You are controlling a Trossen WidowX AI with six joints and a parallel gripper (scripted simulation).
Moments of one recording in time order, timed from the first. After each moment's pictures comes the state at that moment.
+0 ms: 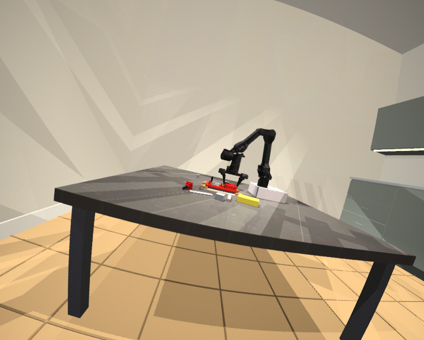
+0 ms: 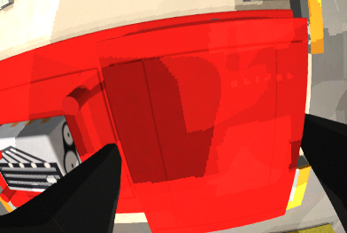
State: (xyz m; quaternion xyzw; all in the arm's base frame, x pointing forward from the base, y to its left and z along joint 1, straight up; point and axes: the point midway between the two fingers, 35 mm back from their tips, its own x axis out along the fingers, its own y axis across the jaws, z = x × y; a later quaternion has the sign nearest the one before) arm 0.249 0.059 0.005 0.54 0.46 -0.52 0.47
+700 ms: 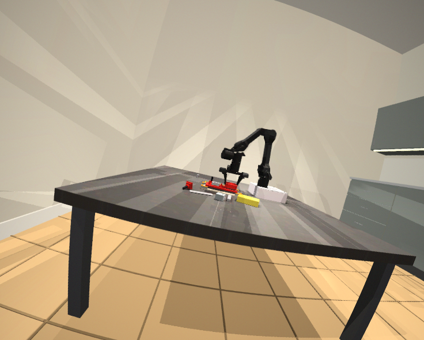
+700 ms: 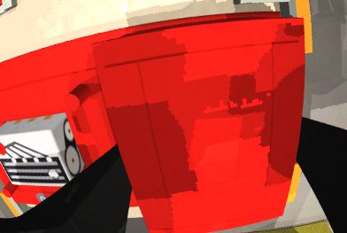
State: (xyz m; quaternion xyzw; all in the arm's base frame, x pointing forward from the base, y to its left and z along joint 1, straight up) arm 0.247 0.059 0.012 0.54 0.46 -0.52 0.47
